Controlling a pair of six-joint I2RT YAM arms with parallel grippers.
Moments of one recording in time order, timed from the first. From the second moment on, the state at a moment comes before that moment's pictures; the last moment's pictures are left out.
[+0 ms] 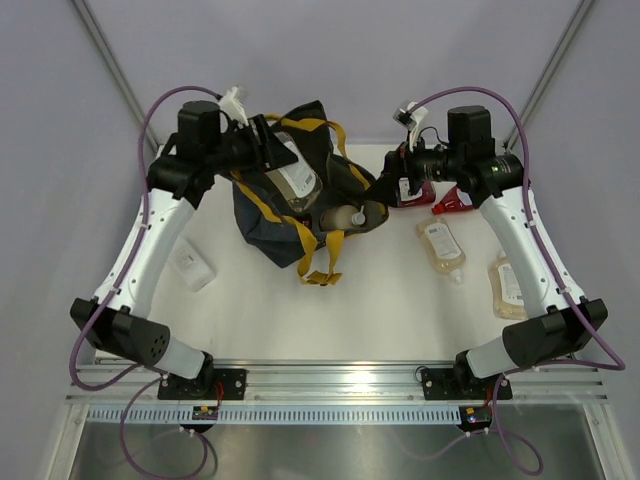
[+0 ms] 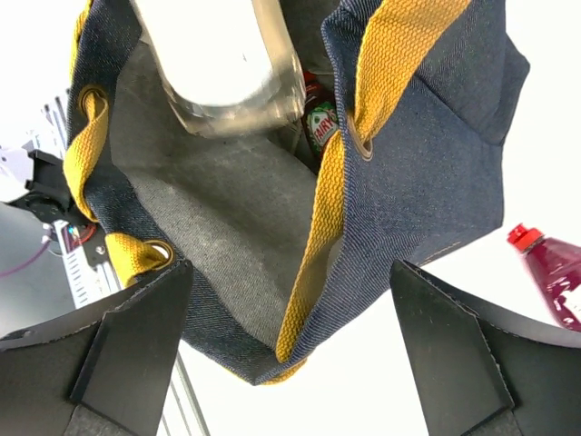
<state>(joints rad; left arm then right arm) -0.29 1.46 1.69 -0.61 0.47 -0.58 0.28 1.47 1.68 -0.76 -0.80 -0.14</state>
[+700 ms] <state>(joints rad) -0.41 1.58 1.81 -0.71 0.23 -0.27 0.10 1.71 1.89 -1.01 -0.83 -0.60</state>
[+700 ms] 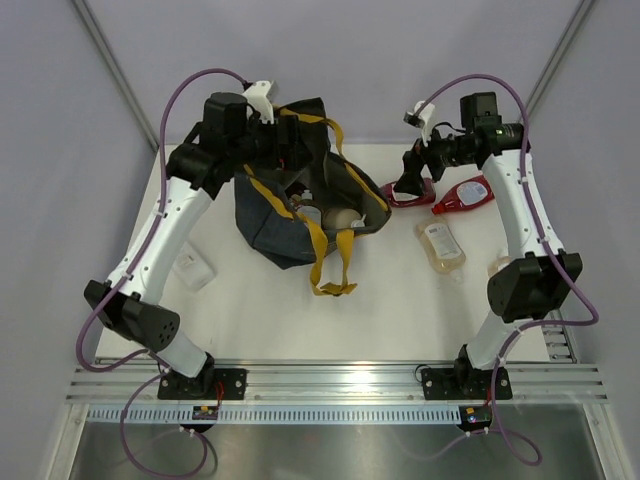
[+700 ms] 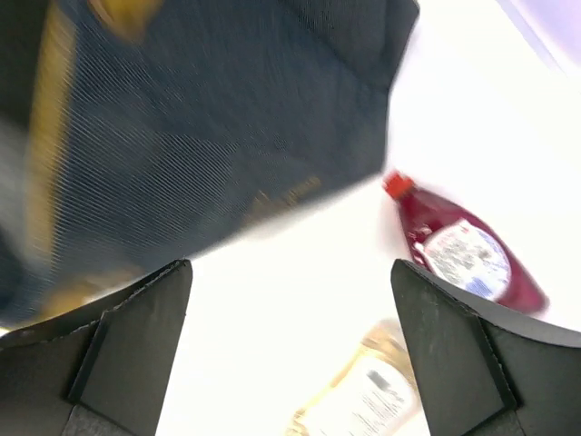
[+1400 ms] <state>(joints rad) -0.41 0.65 1.13 -0.64 0.06 -0.42 0.16 2.32 2.08 -1.01 -0.24 -1.28</state>
